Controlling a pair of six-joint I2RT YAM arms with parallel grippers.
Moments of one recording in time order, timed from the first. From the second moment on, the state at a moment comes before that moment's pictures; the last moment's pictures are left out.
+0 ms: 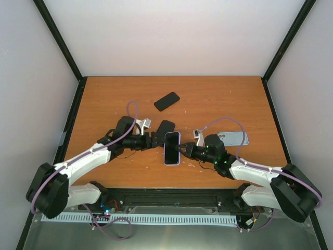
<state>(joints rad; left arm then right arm) -0.56 1.23 0.63 -0.10 0.58 -0.75 0.71 1.20 0.34 0.44 -0.39 1.02</state>
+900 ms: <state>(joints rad) -0.52 1.17 0.48 0.41 0.97 -0.97 0.71 1.04 0.30 0.72 -0.49 1.16</state>
